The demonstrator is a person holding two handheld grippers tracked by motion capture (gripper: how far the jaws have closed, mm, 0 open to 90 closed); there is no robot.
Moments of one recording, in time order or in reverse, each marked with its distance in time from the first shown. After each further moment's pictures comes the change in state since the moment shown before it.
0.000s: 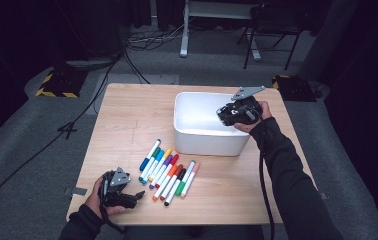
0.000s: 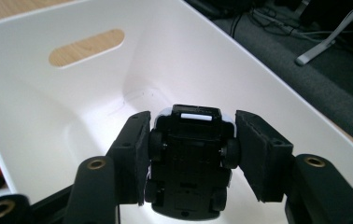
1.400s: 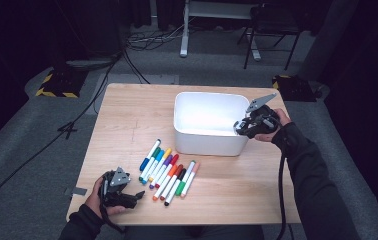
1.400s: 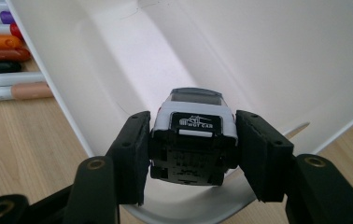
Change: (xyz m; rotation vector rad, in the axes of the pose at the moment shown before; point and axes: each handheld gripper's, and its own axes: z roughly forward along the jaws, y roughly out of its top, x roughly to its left) left arm 0.000 0.000 0.000 0.000 0.000 0.001; right arm -0.021 -0.041 -0.025 0.212 0.103 -0.108
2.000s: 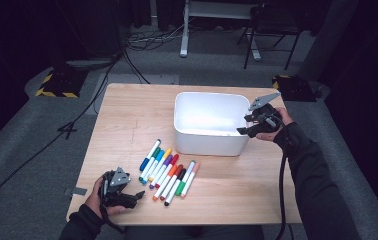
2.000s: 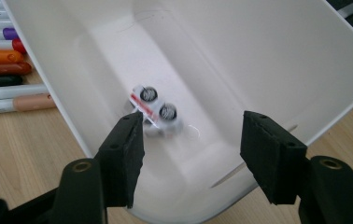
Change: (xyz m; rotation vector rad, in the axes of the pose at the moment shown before) left arm 0.000 0.000 0.000 0.001 -0.005 -0.002; right arm -0.002 -0.001 -0.007 -0.034 -0.013 0.035
